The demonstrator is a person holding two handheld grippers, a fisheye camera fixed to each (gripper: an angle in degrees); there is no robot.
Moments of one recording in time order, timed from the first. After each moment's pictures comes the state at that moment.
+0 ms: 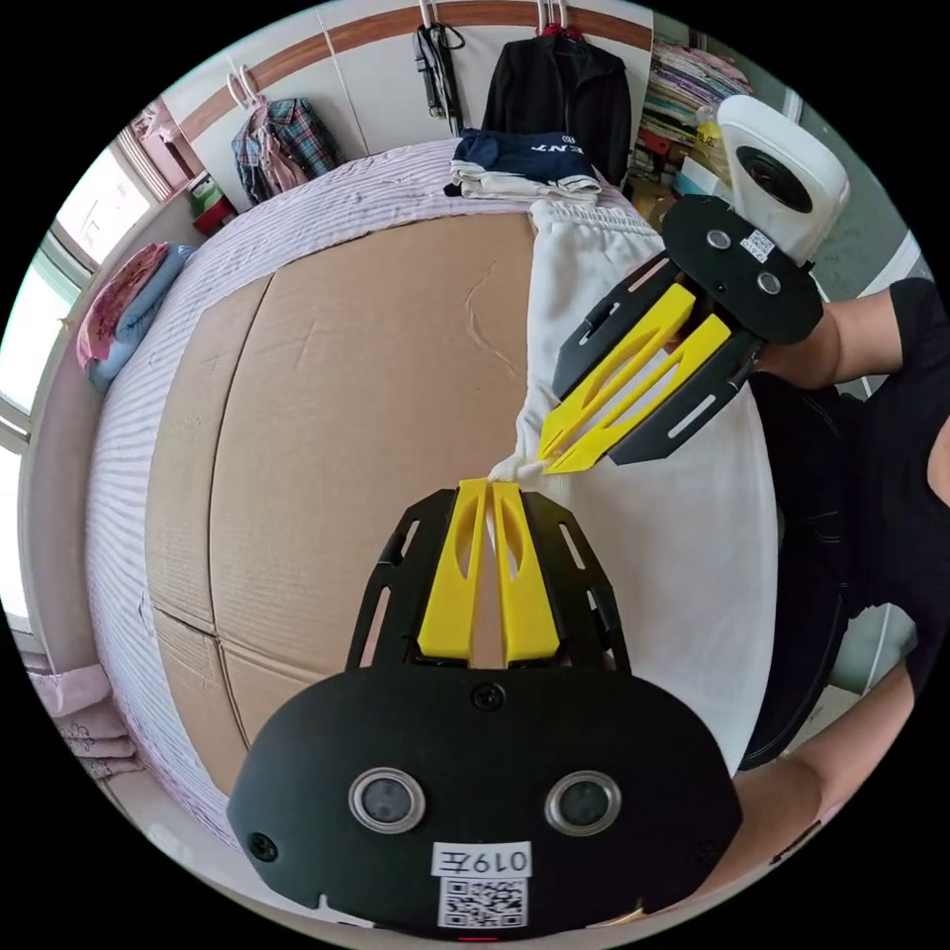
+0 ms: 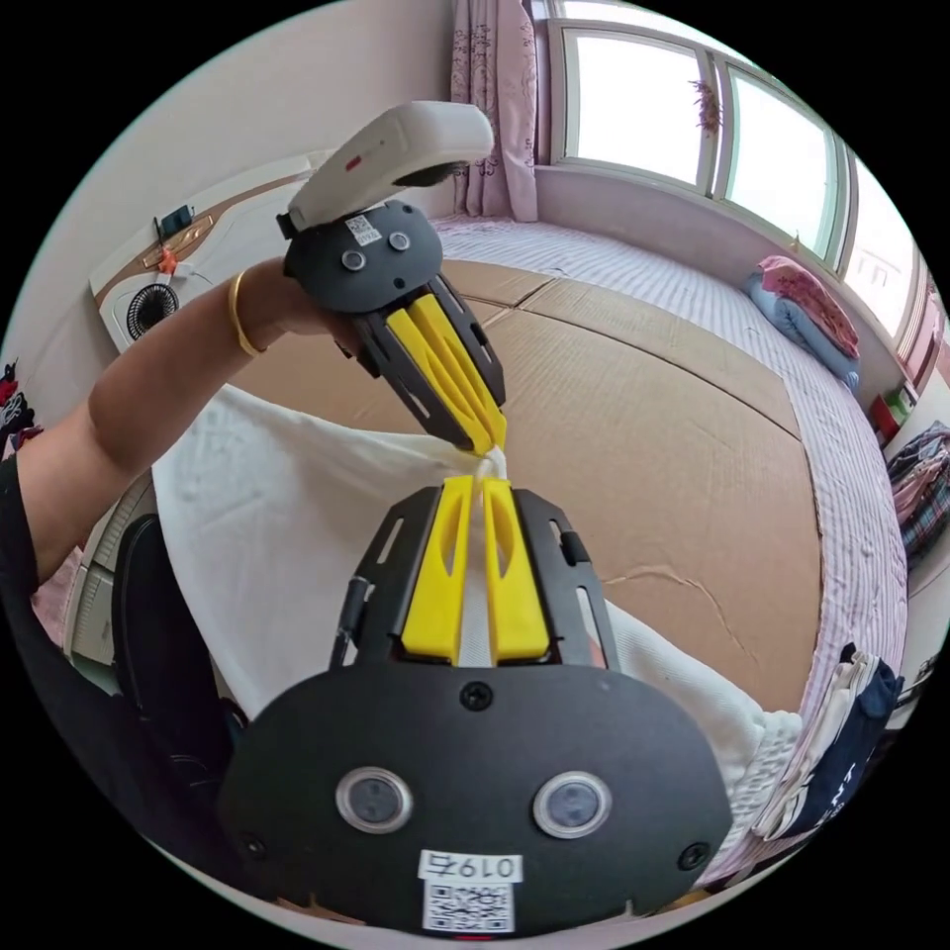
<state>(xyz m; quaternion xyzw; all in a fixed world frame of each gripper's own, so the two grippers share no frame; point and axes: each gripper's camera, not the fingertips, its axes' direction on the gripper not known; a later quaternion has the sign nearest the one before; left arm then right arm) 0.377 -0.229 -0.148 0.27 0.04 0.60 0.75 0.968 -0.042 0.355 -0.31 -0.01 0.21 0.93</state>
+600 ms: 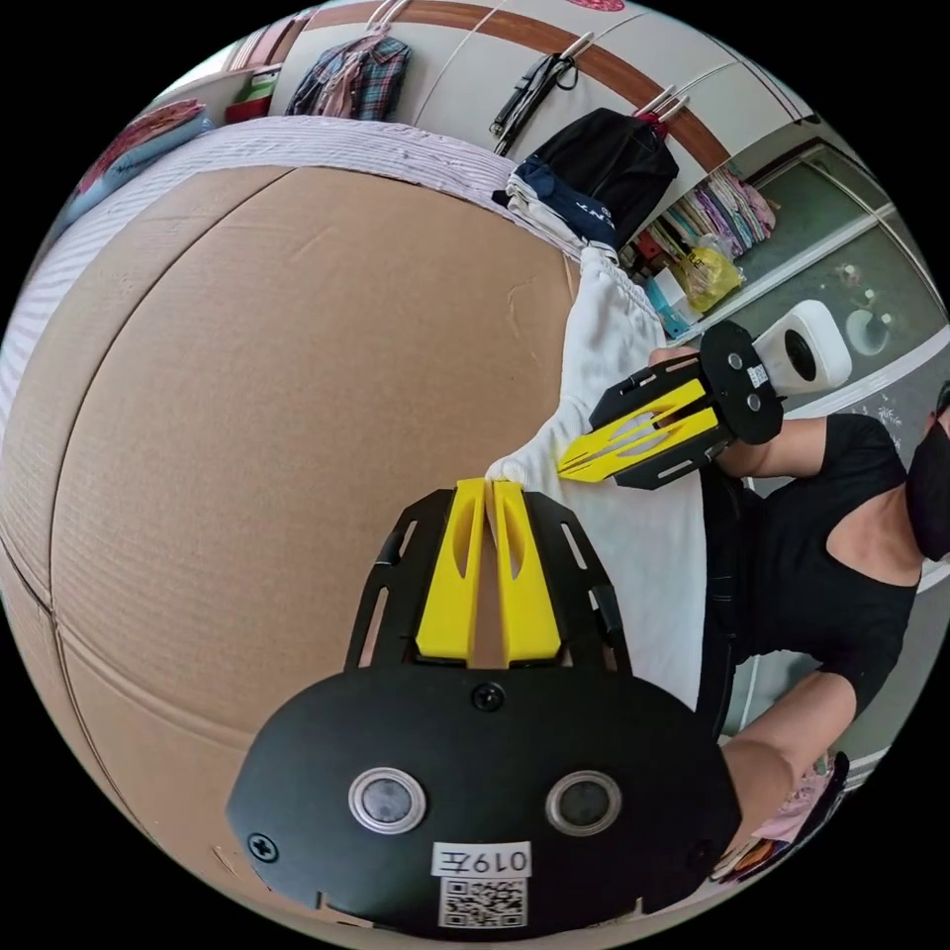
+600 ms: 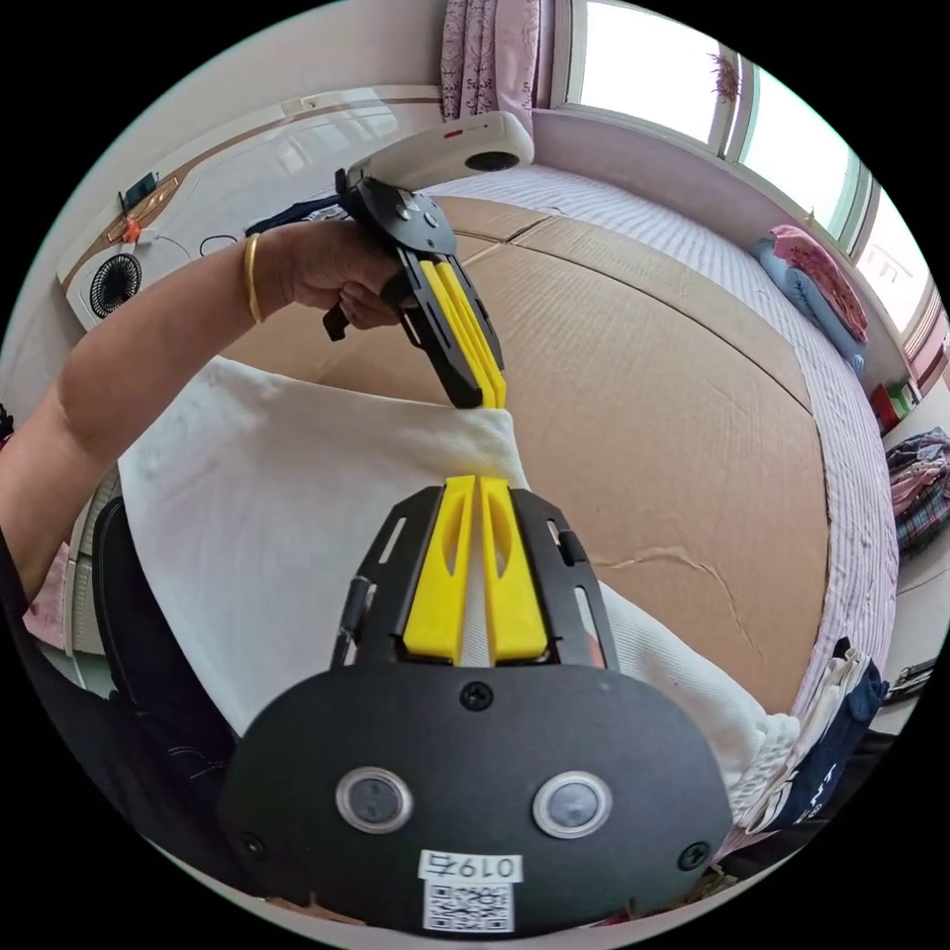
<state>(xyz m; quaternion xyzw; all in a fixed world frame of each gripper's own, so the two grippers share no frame) 0.406 -0.363 -0.063 0.17 0.28 0.55 0.77 0.981 -0.025 0.396 -0.39 -0.01 0.20 0.90</state>
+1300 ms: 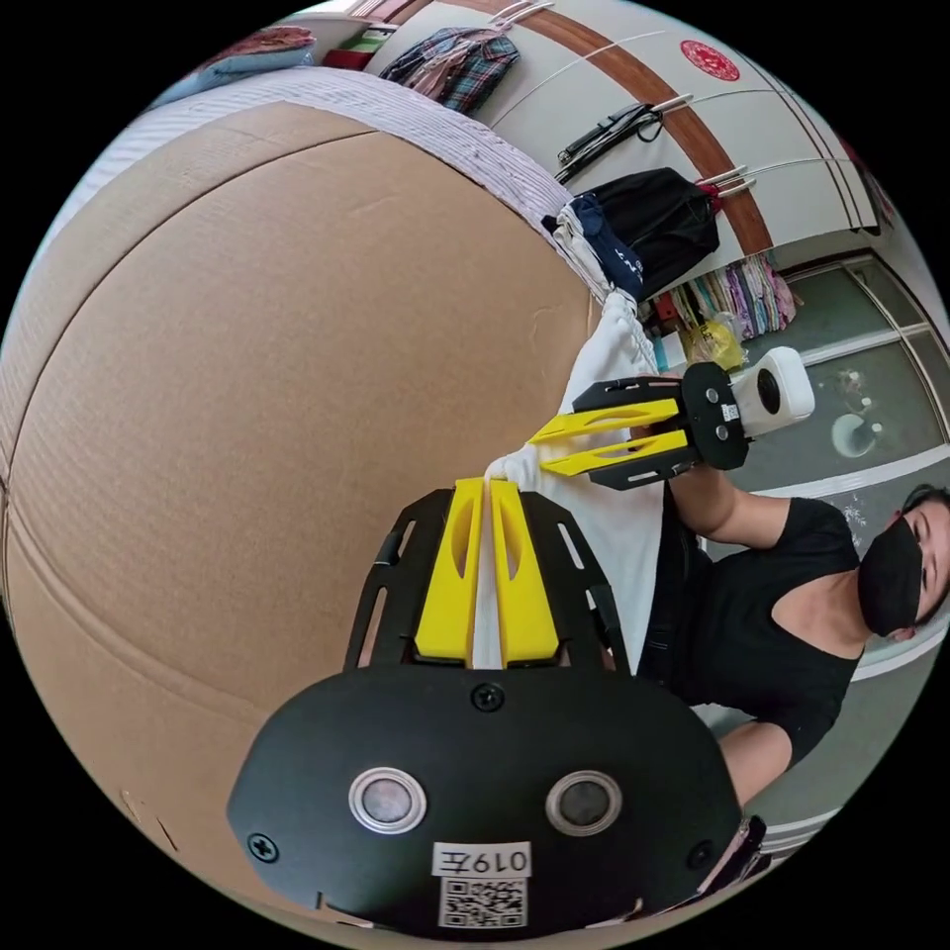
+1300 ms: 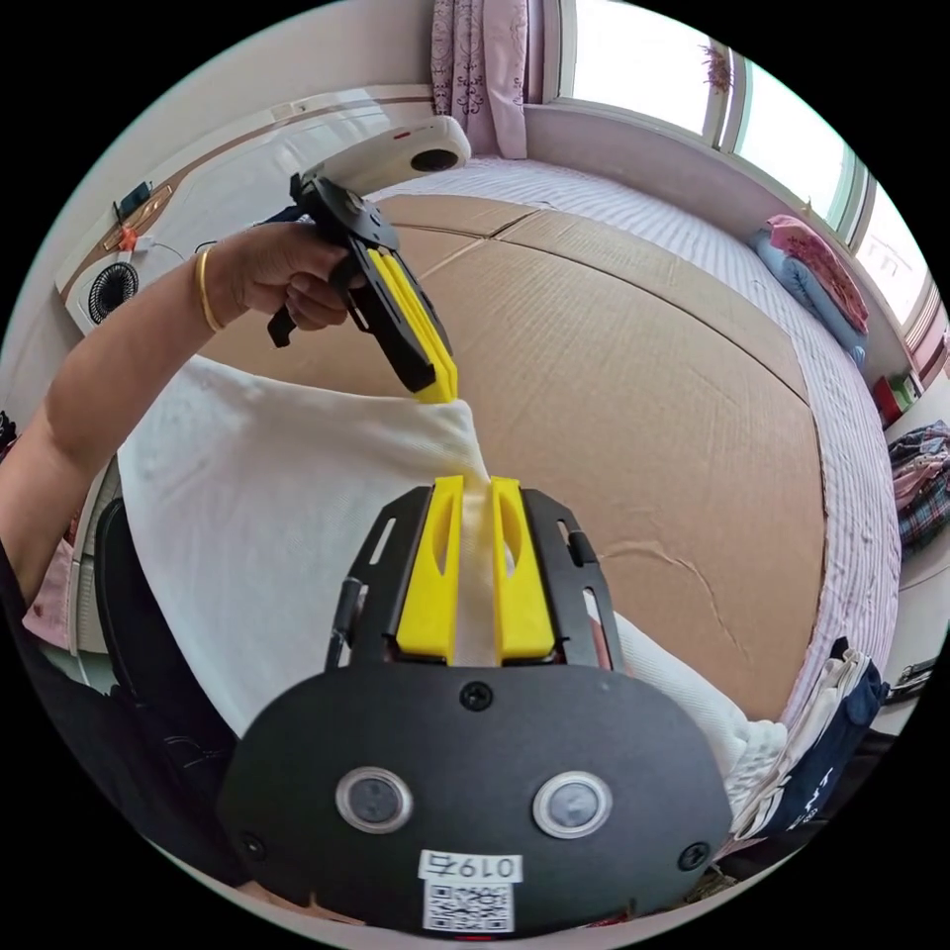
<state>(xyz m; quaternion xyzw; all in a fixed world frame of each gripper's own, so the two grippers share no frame) 0.451 -0.400 -0.011 0.12 0.35 0.47 0.80 1.035 -0.029 0.380 -0.40 -0.02 0.21 0.89</state>
